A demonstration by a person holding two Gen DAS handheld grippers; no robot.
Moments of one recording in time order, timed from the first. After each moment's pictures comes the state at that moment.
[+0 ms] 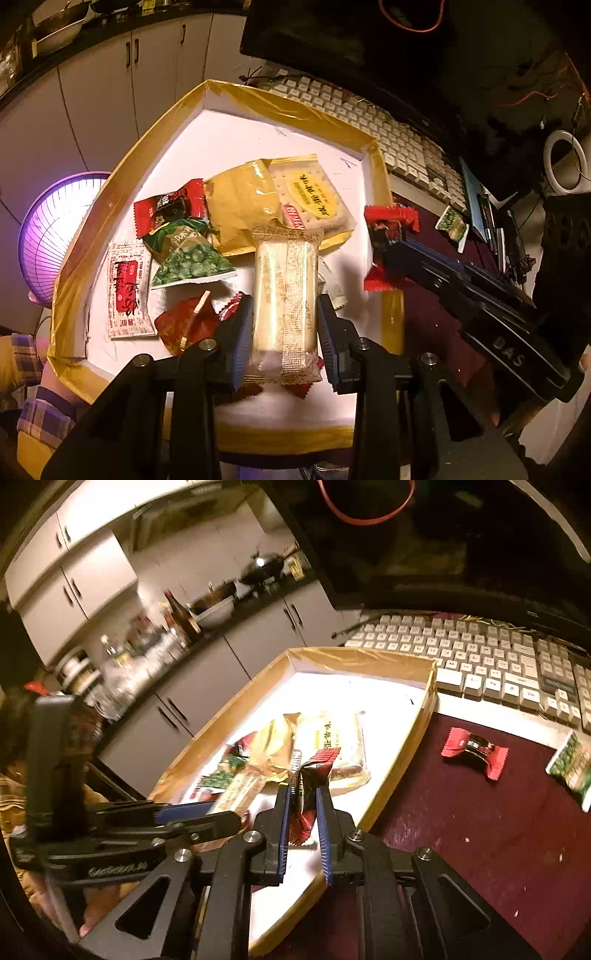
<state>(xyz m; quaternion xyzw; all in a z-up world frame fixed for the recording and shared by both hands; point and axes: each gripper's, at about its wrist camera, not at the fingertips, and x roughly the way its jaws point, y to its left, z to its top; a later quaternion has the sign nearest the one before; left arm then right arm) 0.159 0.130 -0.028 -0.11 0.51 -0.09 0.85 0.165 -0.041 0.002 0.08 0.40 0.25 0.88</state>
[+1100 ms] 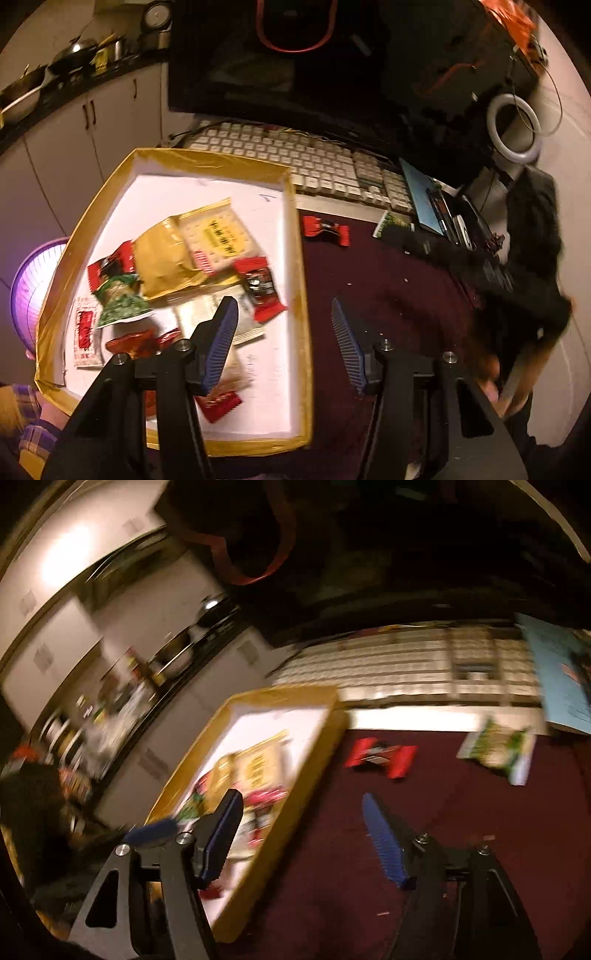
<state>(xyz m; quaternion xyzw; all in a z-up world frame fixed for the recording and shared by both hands) 0.131 0.059 0.016 -0.05 0.43 -0.16 0.89 0.160 -0.143 0.013 0.19 0.38 0.17 0.89</state>
